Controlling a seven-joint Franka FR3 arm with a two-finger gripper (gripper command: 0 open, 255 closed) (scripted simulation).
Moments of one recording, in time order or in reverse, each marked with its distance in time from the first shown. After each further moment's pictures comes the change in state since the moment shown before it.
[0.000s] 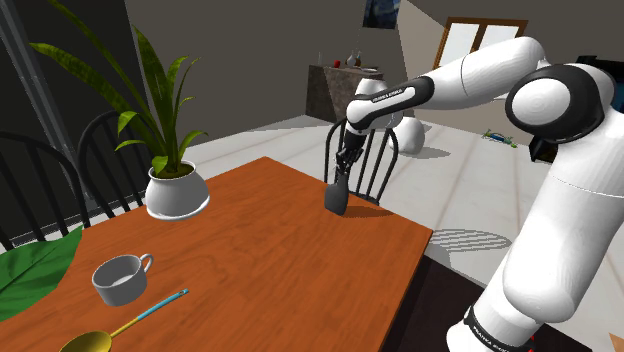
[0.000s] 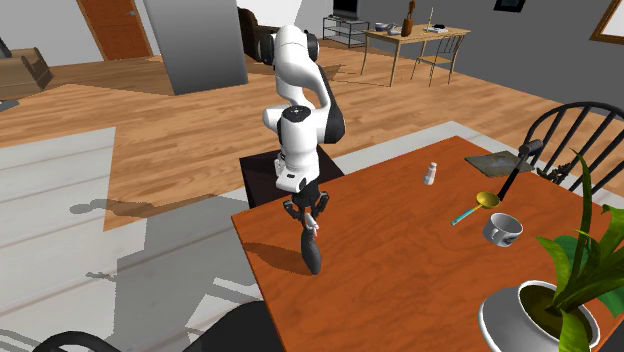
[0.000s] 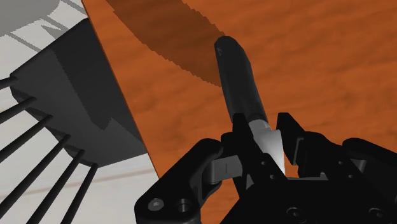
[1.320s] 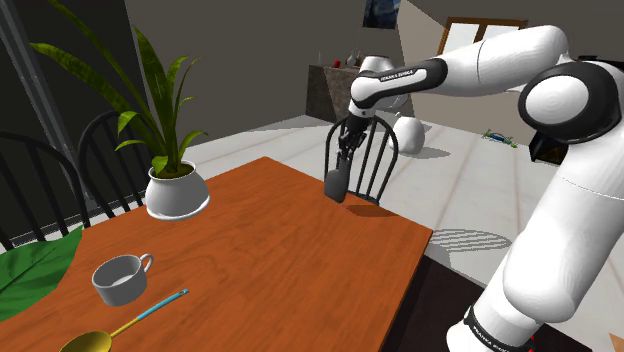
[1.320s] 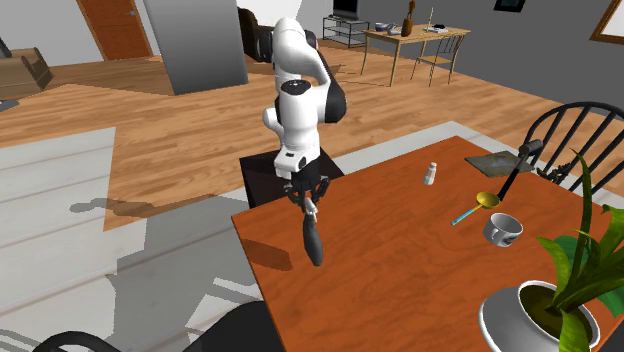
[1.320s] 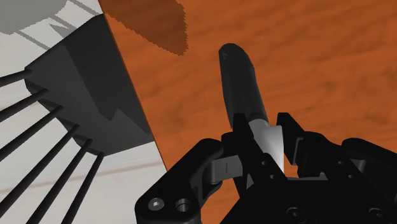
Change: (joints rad) arm 0.002 -0.051 -0.001 0.099 -0.021 -0.148 0.022
